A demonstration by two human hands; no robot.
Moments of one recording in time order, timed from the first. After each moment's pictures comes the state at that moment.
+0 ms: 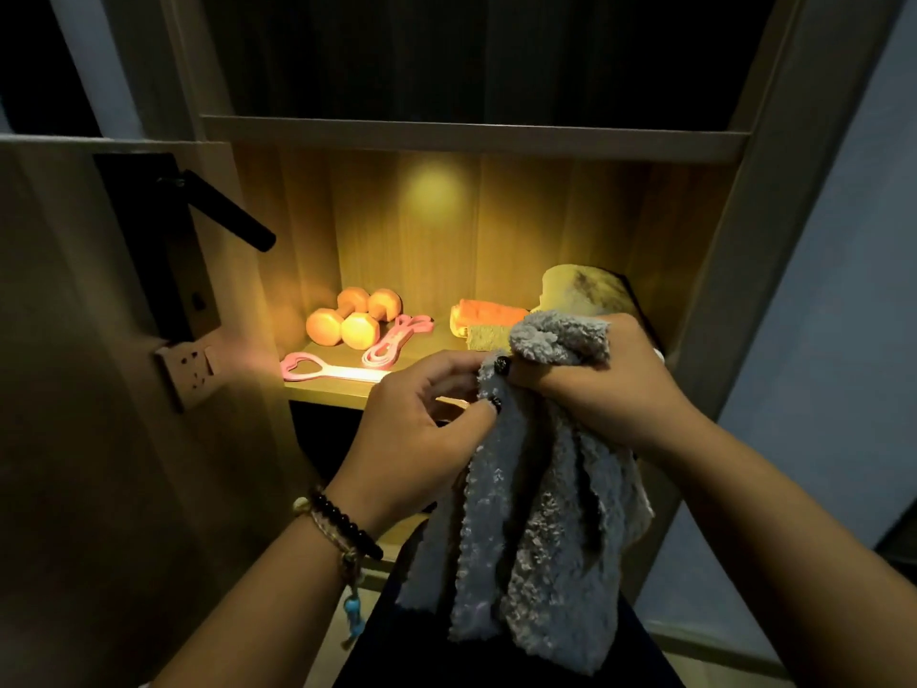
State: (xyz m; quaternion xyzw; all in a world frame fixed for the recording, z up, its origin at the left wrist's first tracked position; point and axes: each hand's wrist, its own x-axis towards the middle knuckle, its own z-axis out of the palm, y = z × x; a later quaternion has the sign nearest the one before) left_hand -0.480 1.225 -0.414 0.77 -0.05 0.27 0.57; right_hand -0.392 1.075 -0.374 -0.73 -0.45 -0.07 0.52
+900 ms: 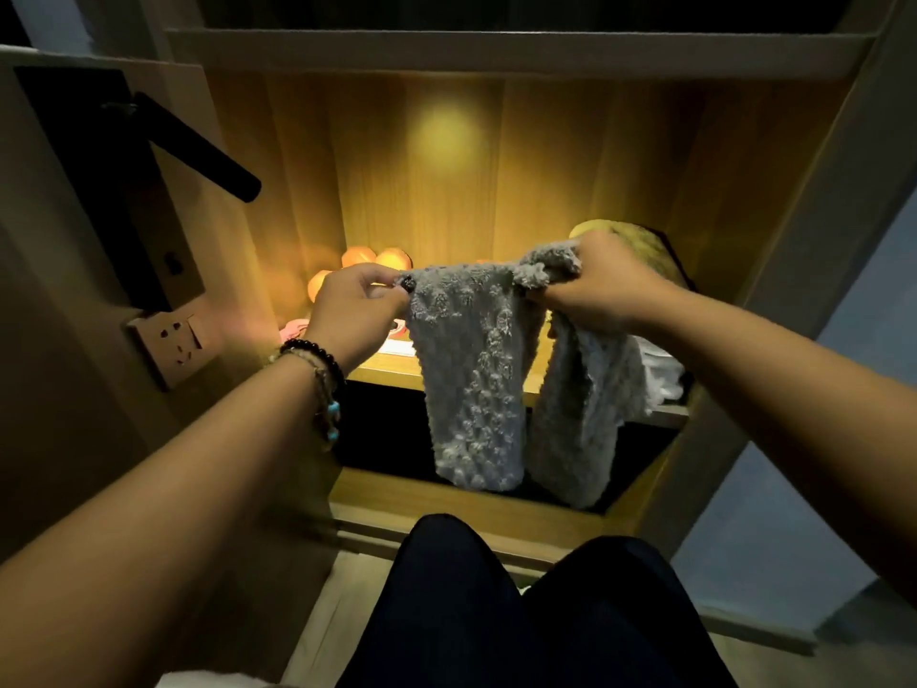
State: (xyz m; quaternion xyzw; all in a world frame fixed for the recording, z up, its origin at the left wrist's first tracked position) left_hand -0.364 1.350 -0.428 0.79 0.15 0.28 0.53; right_hand -0.268 1.137 -0.380 -0.89 -0.36 -0.05 0.27
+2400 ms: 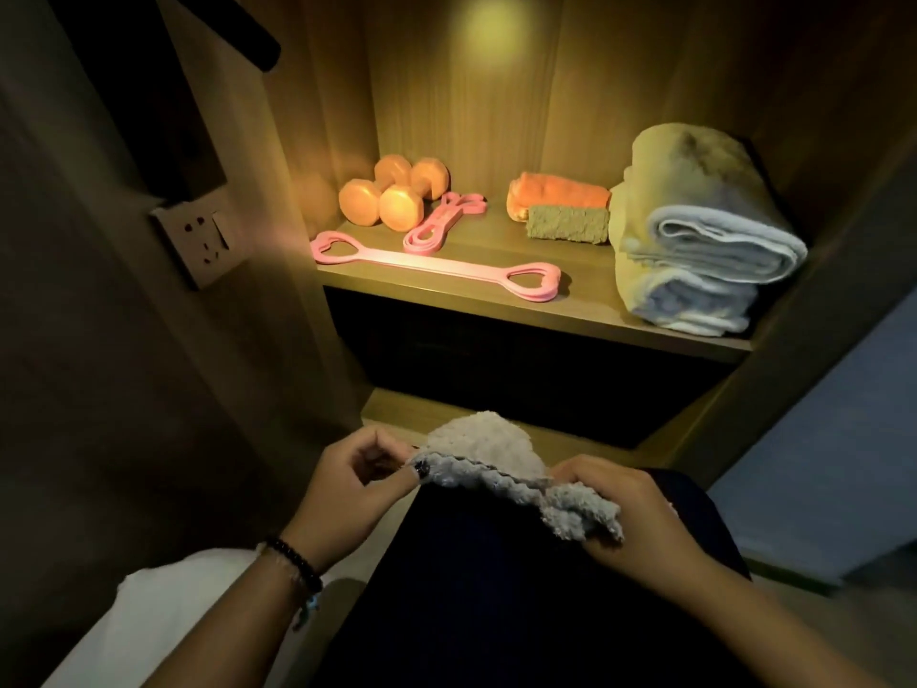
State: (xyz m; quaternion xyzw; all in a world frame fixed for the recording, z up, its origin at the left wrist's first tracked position) left_hand -0.505 1.321 -0.605 0.77 0.12 0.19 0.60; right_hand -0.372 1.067 -0.610 -0.78 -0.49 0.04 0.39
